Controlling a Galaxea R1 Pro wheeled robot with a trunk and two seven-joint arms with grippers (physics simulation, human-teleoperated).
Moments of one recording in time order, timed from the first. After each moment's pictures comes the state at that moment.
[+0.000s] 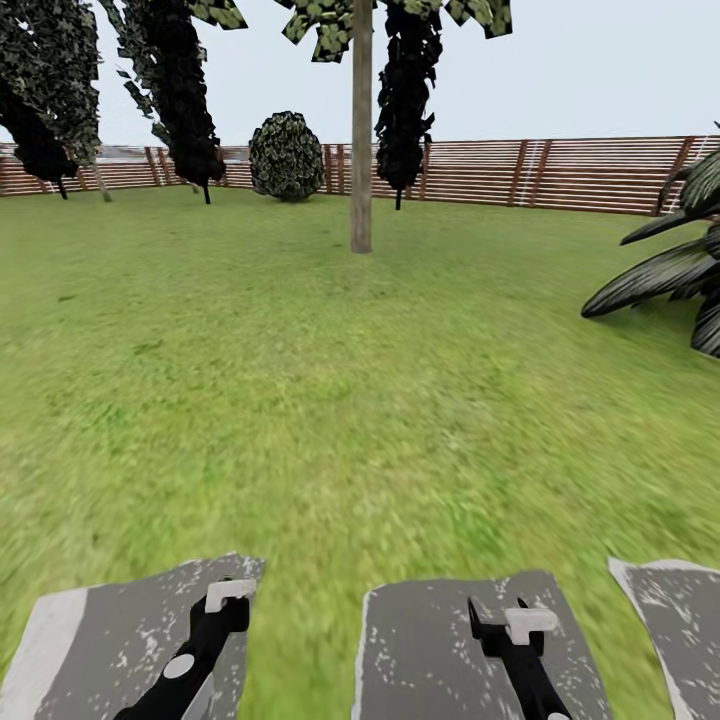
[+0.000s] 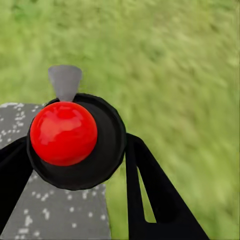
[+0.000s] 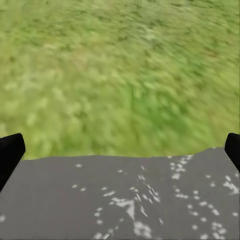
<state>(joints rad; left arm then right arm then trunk) -0.43 0.01 0.07 -0.45 -0.01 -0.26 0.01 -0.39 -0.05 0.00 -0.31 0.00 -0.64 0.00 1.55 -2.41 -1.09</state>
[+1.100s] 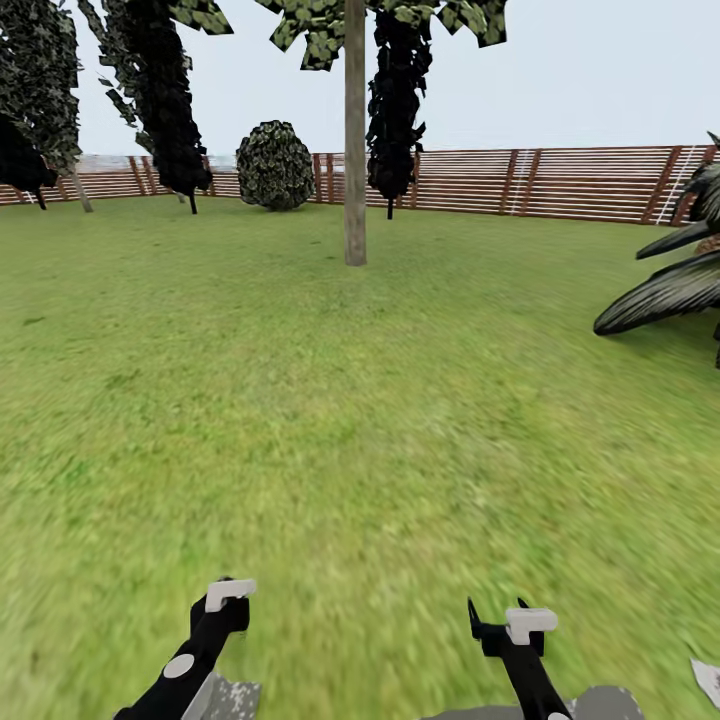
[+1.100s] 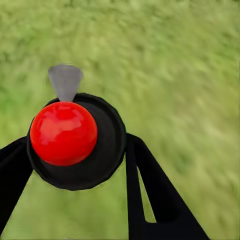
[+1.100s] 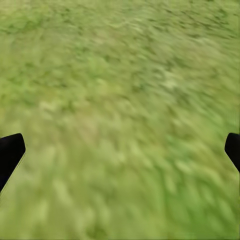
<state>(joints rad) -0.43 0.01 0.07 -0.45 -0.01 -0.26 0.01 -0.39 -0.05 0.00 -0.31 0.00 -0.64 0.00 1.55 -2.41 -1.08</state>
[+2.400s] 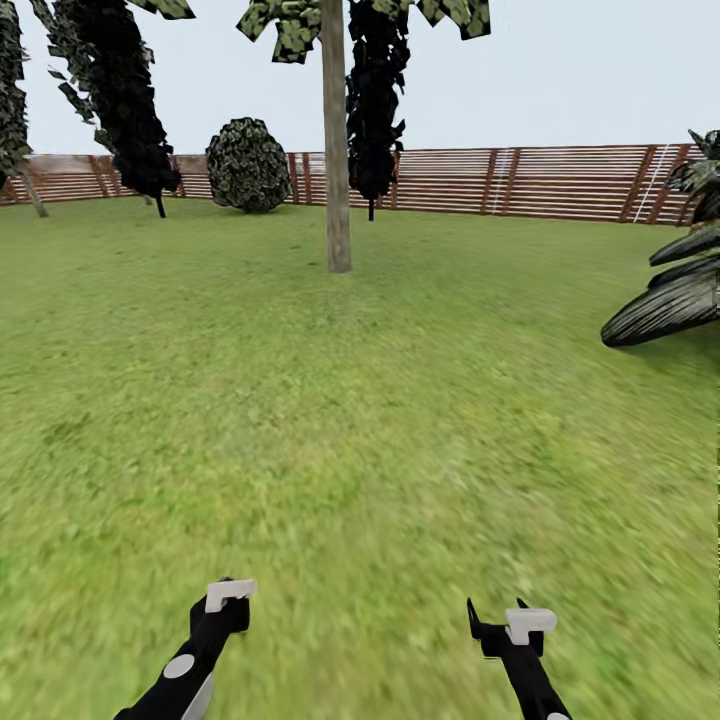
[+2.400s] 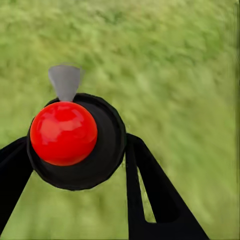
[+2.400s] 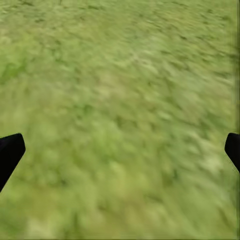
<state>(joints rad) -0.43 0.01 0.07 -0.45 -0.01 -0.26 0.01 -0.39 -0.05 0.00 -0.31 0.00 -0.64 0.00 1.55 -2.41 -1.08</state>
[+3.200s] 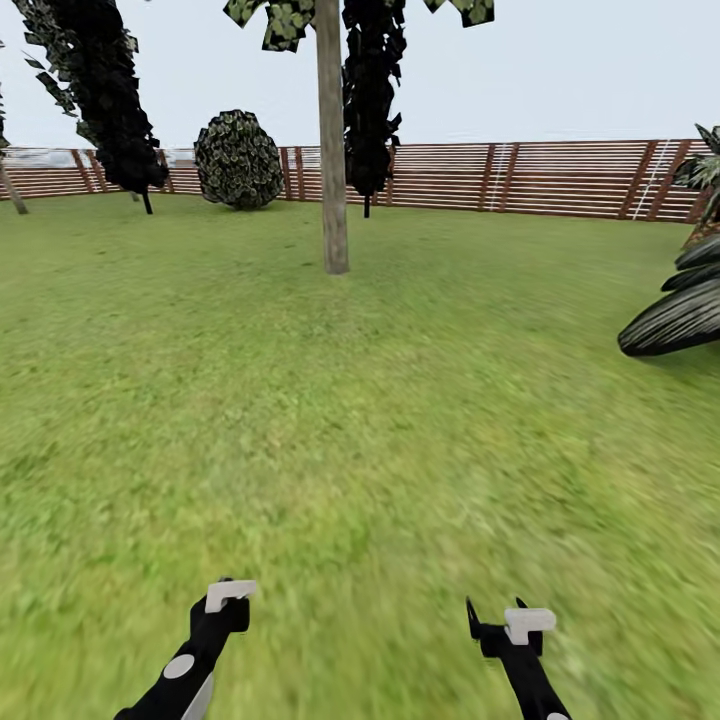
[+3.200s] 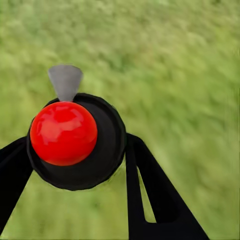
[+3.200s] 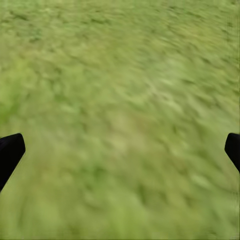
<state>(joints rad) -0.43 0.01 0.07 -0.45 -0.01 -0.26 0.01 -0.39 -0.05 0.00 -0.31 0.00 -0.65 0.00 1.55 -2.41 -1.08</state>
